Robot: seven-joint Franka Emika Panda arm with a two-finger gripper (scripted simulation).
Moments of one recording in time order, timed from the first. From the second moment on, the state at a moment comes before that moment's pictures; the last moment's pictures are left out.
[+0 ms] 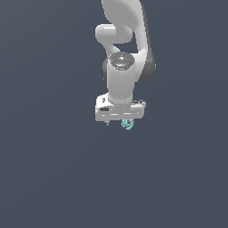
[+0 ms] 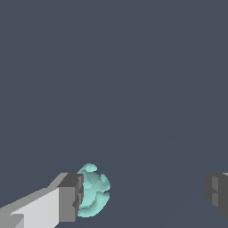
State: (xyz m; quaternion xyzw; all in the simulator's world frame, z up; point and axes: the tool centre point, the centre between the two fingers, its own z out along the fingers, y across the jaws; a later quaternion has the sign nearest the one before) arm 0.003 0.023 0.170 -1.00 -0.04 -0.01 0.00
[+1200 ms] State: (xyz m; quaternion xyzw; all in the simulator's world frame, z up) arm -0.007 0.032 0.157 -1.00 0.00 0.00 0.02
